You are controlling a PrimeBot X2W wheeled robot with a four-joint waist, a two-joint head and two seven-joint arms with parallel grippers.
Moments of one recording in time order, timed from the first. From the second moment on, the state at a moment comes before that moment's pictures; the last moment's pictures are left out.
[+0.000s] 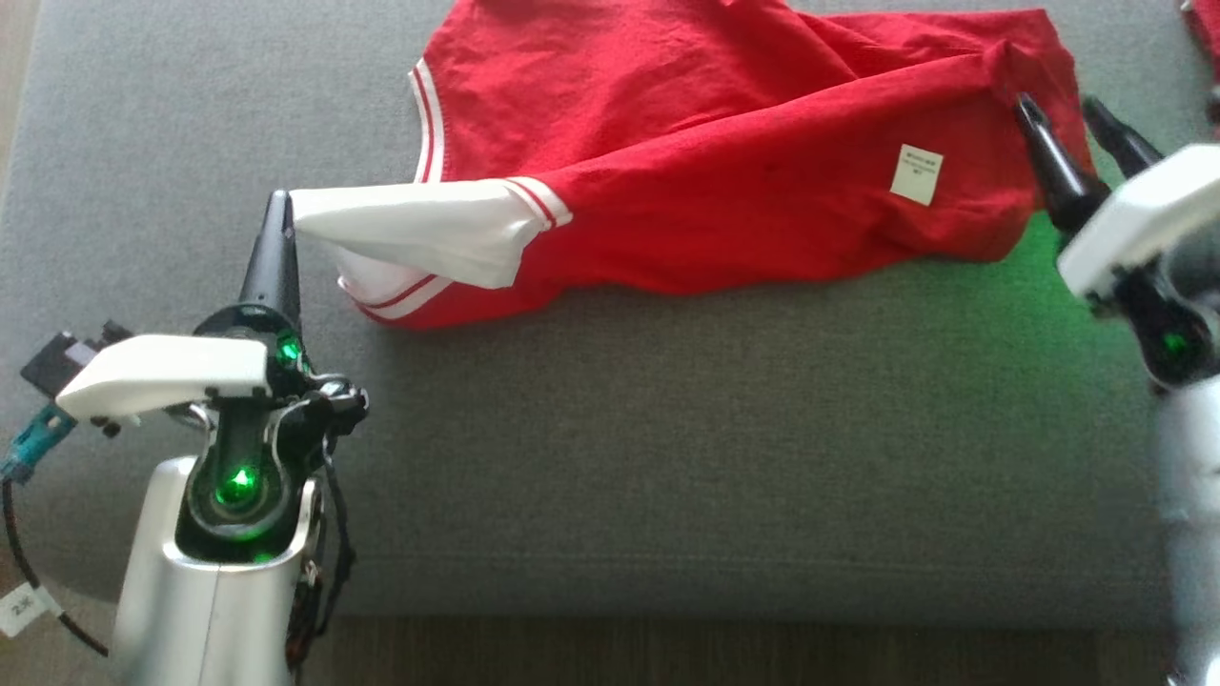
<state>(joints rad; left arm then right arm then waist) -0.30 0.04 -0.09 0.06 -1.47 0.07 -0.05 -0.61 -0.23 -0.11 0.42 0.47 0.13 0.30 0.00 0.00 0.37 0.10</state>
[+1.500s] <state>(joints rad) -0.33 0.04 -0.12 0.15 -1.43 0.01 -0.11 -0.62 -0.23 0.00 0.47 0.32 0.13 0.15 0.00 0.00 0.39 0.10</state>
